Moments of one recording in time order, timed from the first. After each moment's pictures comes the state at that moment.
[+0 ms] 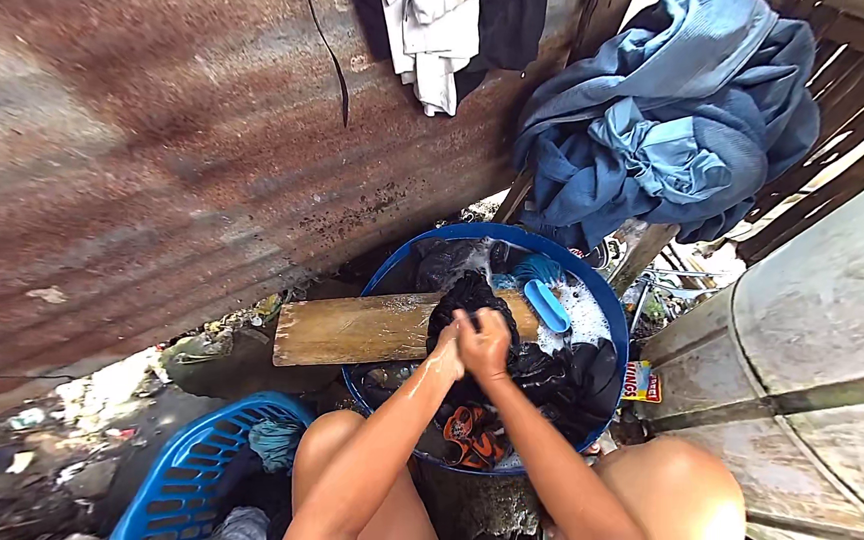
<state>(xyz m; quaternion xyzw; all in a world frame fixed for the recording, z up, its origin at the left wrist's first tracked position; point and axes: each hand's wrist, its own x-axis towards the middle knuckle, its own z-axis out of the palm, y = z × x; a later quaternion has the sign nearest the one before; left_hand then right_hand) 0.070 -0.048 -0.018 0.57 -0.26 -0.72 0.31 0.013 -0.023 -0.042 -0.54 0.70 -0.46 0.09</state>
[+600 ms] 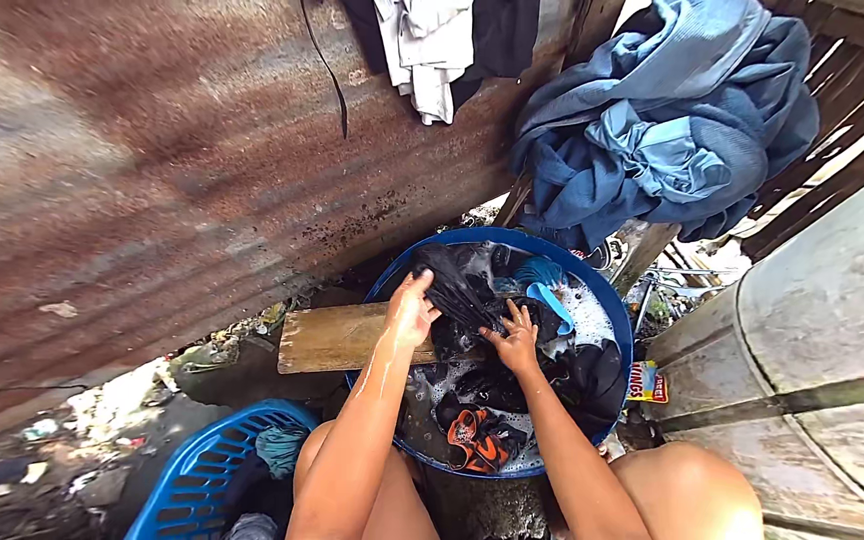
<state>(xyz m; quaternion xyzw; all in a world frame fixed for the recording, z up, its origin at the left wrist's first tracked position) 0.121 -0.102 0.034 0.45 -0.33 -0.69 0.46 -0.053 -0.034 -0.073 -0.48 0.71 -0.40 0.32</state>
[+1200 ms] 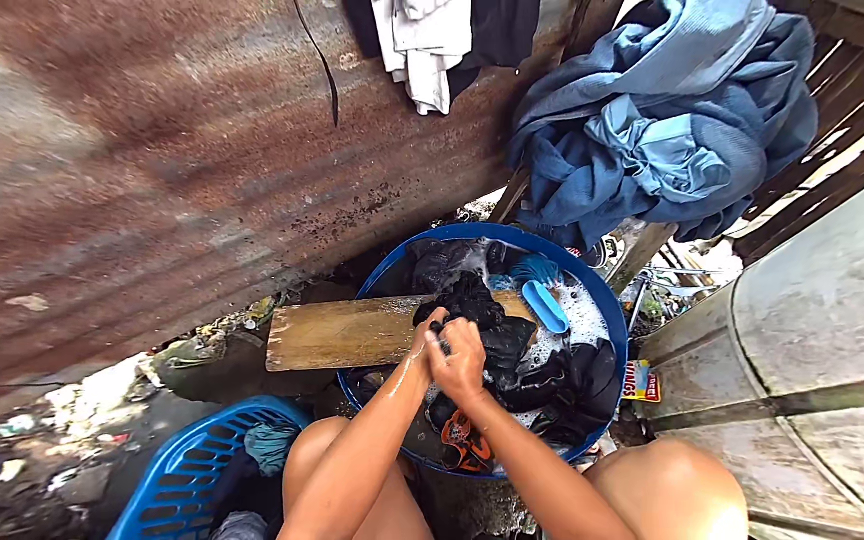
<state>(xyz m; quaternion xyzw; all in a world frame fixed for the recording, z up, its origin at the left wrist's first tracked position) 0.108 -0.078 -0.044 0.48 -0.42 -0.67 0.39 0.047 -0.016 -0.020 -0.58 0.65 -0.47 0.15</state>
